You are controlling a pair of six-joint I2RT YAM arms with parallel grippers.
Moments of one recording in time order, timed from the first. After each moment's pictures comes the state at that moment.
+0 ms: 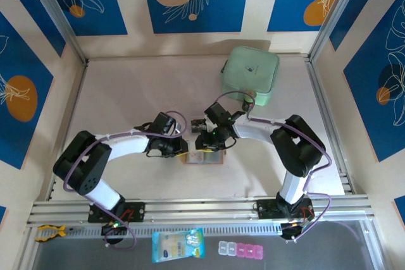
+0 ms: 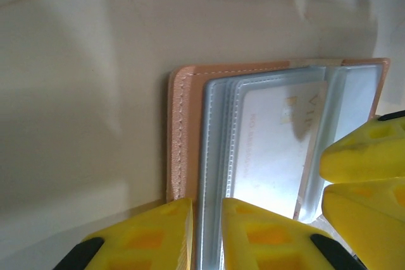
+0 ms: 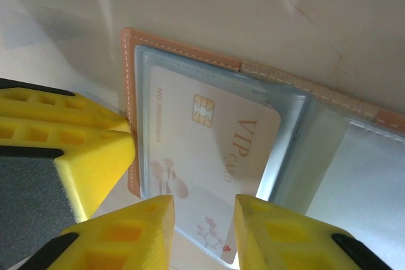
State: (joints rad) left arm -0.60 1.57 0.71 -0.22 0.44 -0.77; right arm 0.71 1.76 1.02 -0.45 -0.48 0.68
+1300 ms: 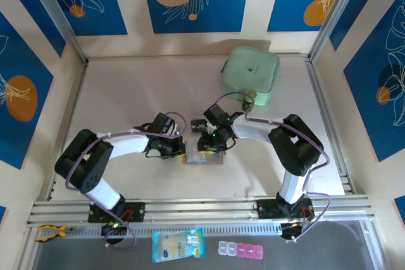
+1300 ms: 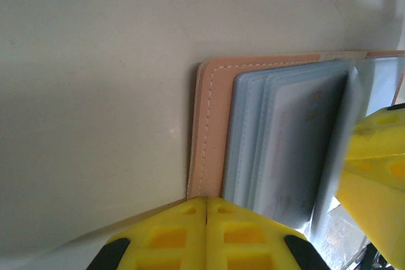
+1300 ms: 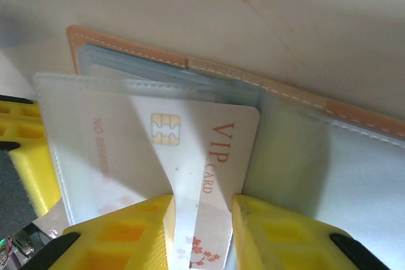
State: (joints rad) left arm -0.58 1.59 0.70 -0.22 0.46 -0.75; right arm 0.72 1.78 1.02 -0.49 -0.41 0.68
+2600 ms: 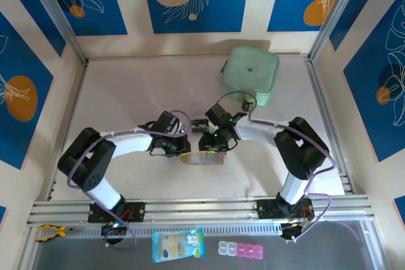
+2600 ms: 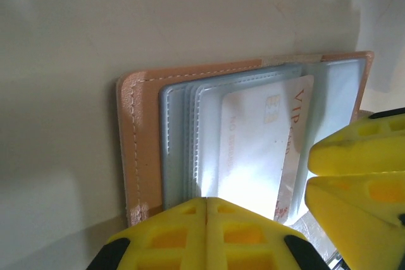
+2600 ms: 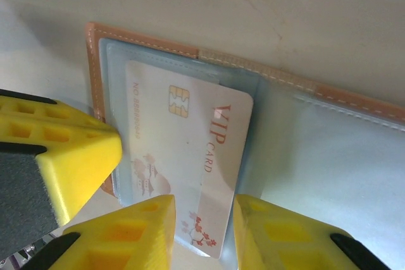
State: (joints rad) left arm -0.63 1.61 0.75 -0.20 0.47 -0.78; right arm 0.72 1.72 0.99 -0.49 -0.39 0.68
